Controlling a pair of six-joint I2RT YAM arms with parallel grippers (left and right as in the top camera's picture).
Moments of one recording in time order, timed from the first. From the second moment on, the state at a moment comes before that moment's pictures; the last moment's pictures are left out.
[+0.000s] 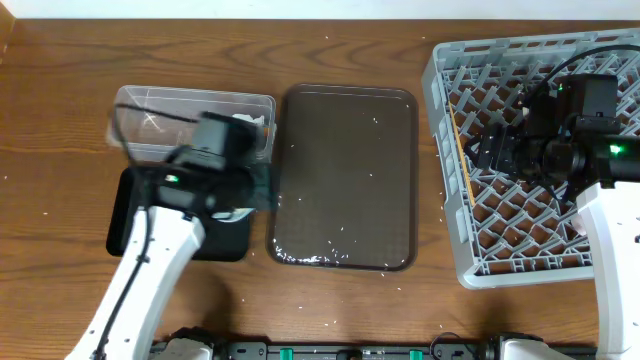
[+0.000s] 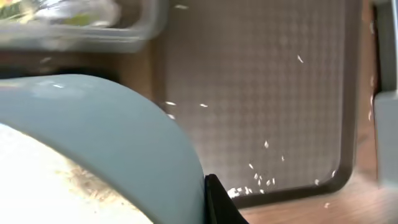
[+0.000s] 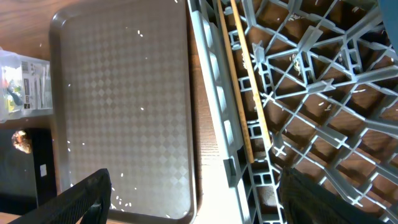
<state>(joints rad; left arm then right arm) -0.20 1.28 1.08 -0.93 0.23 -0.28 -0.05 1.38 1.35 -1.09 -0.28 0.22</state>
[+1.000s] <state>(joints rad) 0.69 1.29 0.46 -0.18 1.46 0.03 -0.05 1.38 1.35 -1.09 -0.28 0.22</state>
